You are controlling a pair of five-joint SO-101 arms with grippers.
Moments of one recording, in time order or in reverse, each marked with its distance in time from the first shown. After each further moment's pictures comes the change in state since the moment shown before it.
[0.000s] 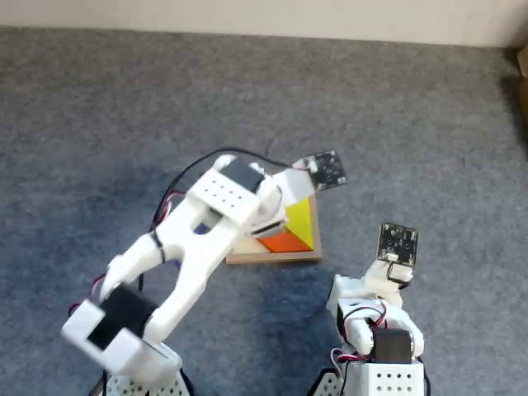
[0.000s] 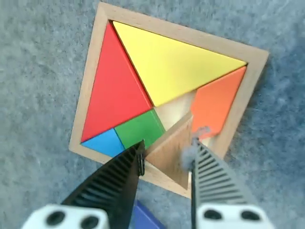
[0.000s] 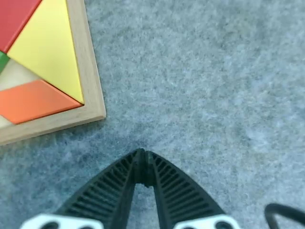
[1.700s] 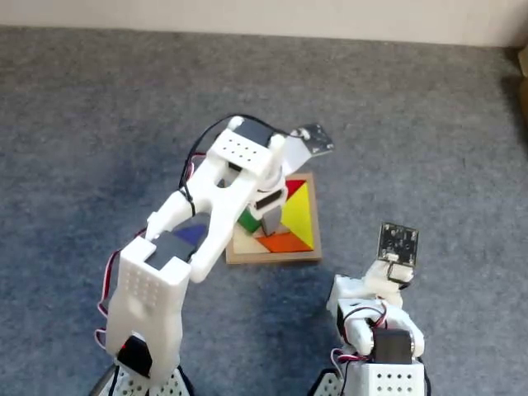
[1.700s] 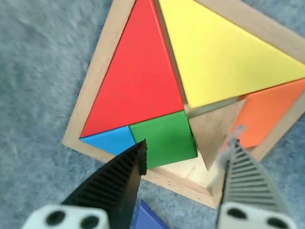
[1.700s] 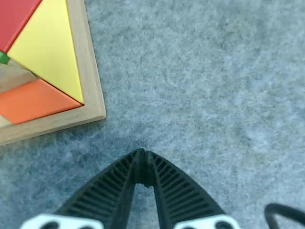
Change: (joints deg) left arm -5.0 26.0 -28.6 15.6 5.5; right arm 0.0 0.0 0.0 0.0 0.0
